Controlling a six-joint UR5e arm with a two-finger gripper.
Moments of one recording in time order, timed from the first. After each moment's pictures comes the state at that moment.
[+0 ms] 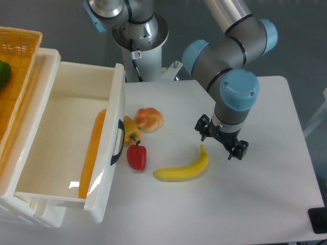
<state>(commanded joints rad) 2.60 -2.00 -1.49 -1.21 1.57 1.27</state>
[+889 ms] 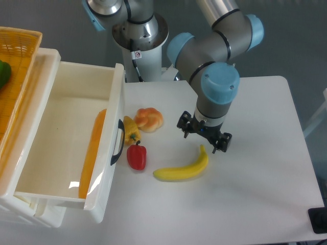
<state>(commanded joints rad) 2.53 -1.91 -1.62 -1.21 1.53 0.87</state>
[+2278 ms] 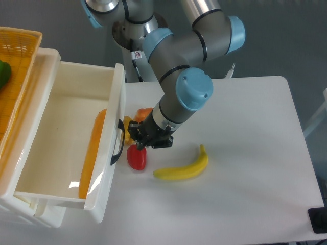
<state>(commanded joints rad) 2.45 -1.90 -1.52 -1.49 1.12 0.67</state>
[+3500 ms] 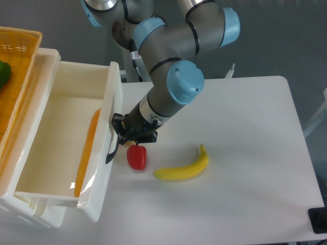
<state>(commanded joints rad) 2.41 -1.87 -1.52 -1.51 1.08 0.66</state>
